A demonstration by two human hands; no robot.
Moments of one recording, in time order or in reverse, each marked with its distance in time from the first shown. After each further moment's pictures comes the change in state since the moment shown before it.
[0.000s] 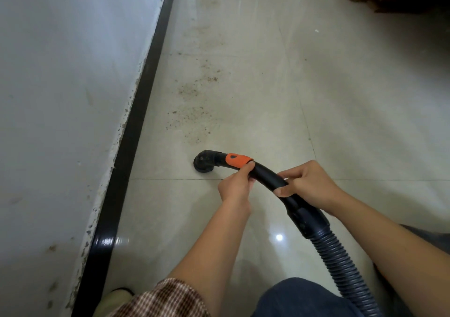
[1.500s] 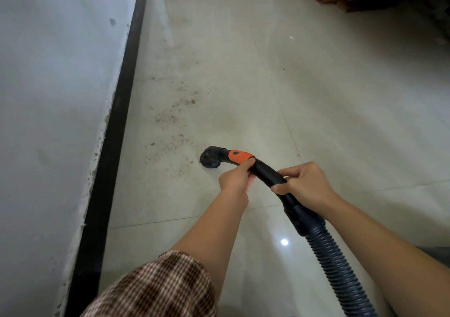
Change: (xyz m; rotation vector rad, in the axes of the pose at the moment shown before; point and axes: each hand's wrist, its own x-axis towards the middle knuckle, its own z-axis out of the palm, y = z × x) left_hand 0.054 0.035 0.088 0.190 -0.110 -0.033; right_hand 0.061 -0.008 -0.036 0.121 0.210 0.054
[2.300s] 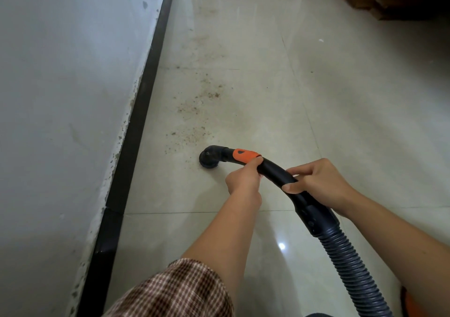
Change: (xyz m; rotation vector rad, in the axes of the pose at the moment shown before) left_hand 0.008 0.019 -0.032 -0.115 0.147 -0.004; right_hand 0.007 -0.033 0.022 -0.030 -0.157 -0.035
